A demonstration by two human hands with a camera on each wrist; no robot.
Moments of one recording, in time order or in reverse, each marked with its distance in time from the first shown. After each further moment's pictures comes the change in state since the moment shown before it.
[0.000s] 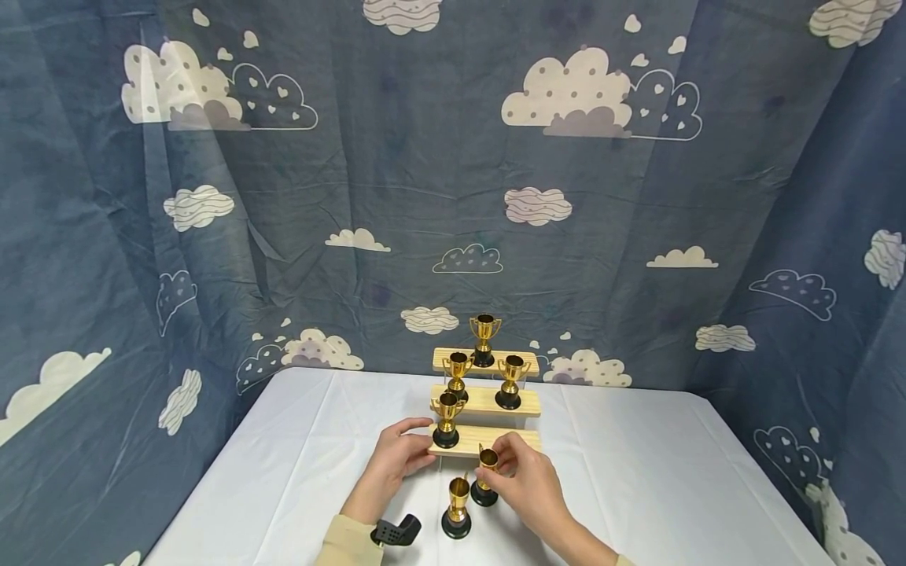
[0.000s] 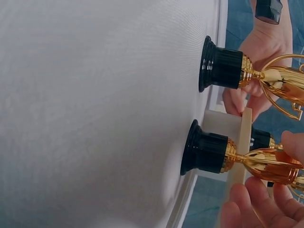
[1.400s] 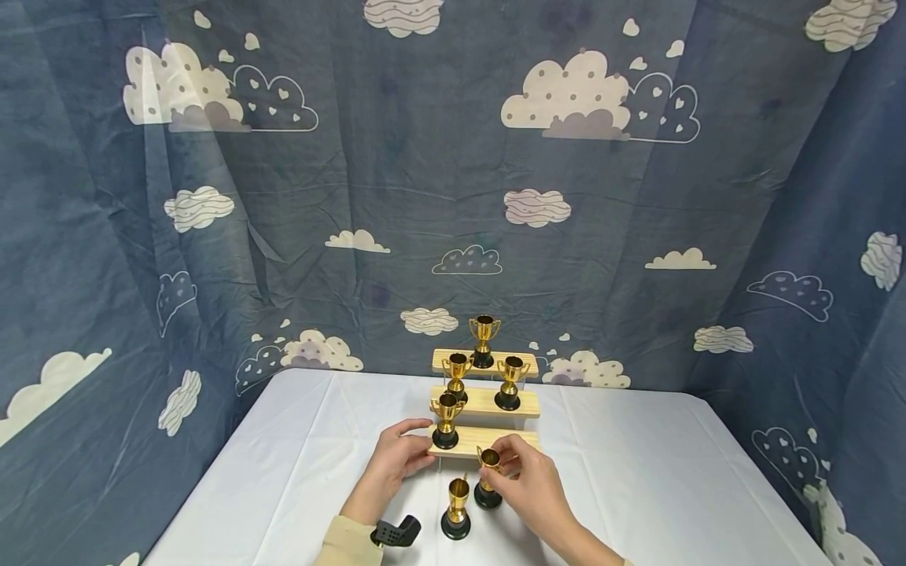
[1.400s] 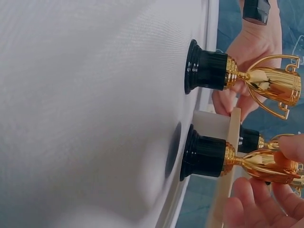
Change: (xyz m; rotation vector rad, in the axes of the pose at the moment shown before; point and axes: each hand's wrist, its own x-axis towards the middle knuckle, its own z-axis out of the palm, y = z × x) left_hand 0.001 -0.001 0.000 0.005 0.008 -0.007; right_hand -0.005 -0.006 -0.009 0.073 -0.018 0.009
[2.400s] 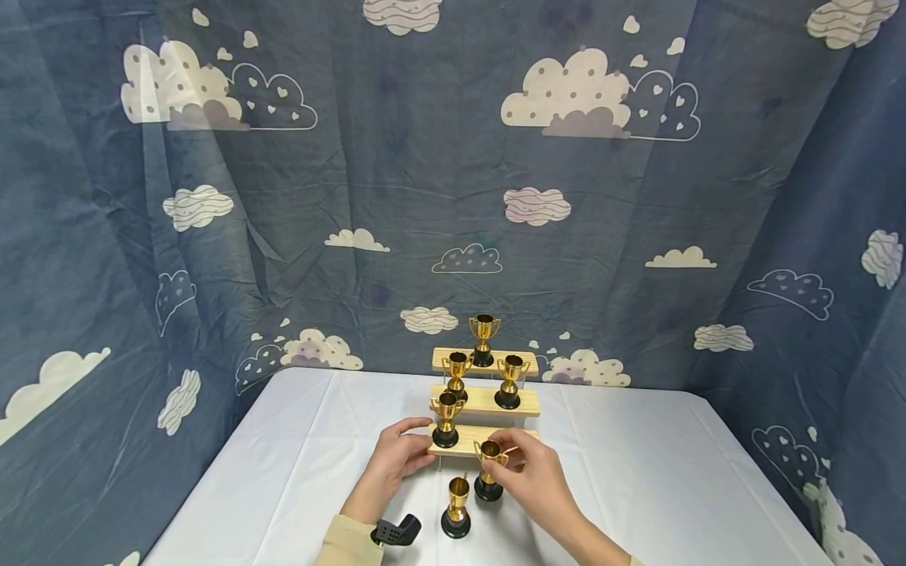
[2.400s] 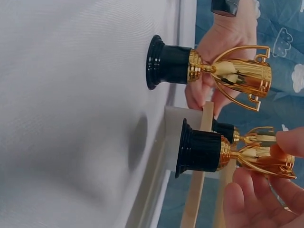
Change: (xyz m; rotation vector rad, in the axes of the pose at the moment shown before) left_hand 0.000 0.001 0.001 0.017 0.013 -0.008; right_hand 0.003 -0.012 -0.010 0.098 0.006 -0.027
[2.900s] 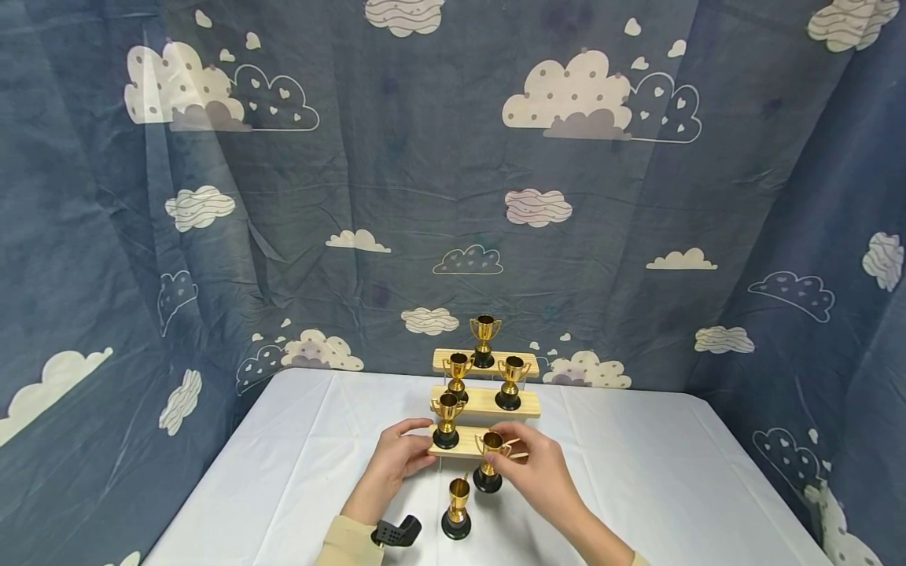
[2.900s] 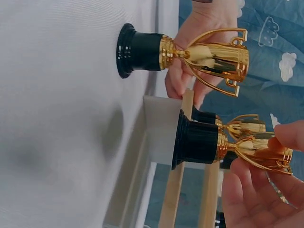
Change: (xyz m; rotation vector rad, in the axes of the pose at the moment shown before) left_hand -0.003 0.001 -0.001 -0.012 -0.012 -0.007; right_hand 0.008 -0.004 -0.009 0.070 -0.004 -0.014
